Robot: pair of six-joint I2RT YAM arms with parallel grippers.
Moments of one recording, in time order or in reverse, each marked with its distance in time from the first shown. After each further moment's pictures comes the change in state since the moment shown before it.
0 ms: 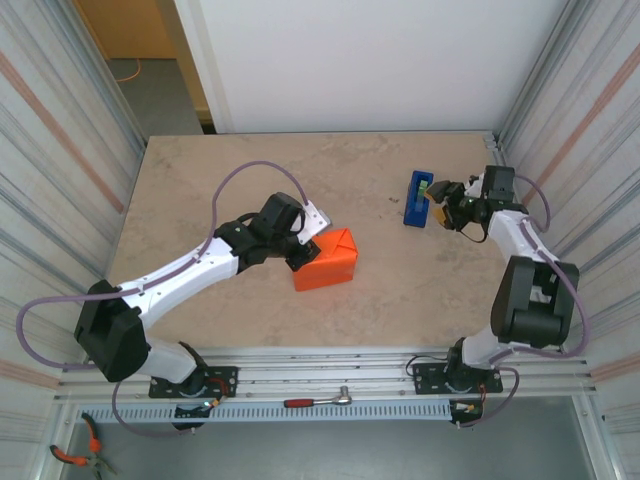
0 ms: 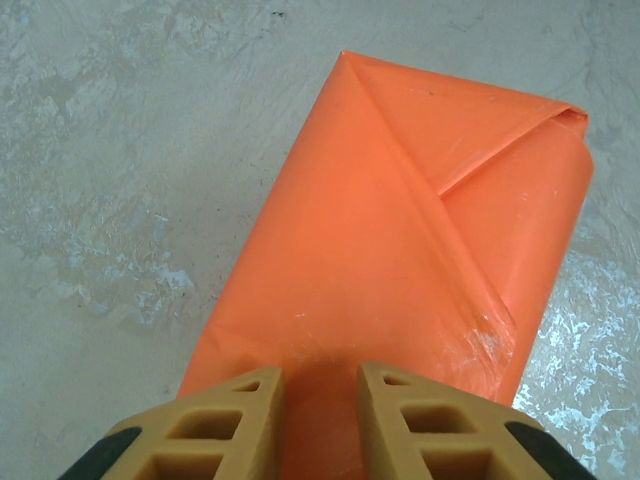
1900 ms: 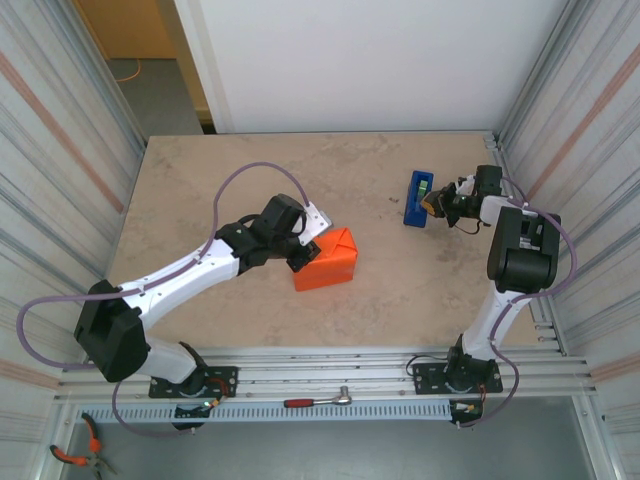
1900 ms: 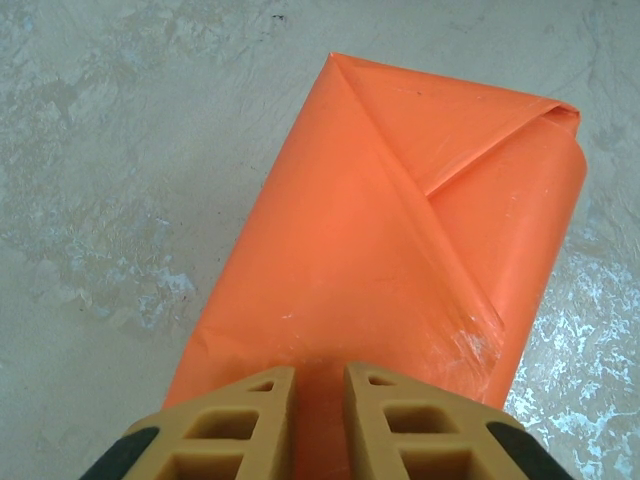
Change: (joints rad) left arm -0.012 0.000 -0.010 0.016 -0.015 0.000; right arm -0.016 0.370 0.149 0.137 -0.134 -0.042
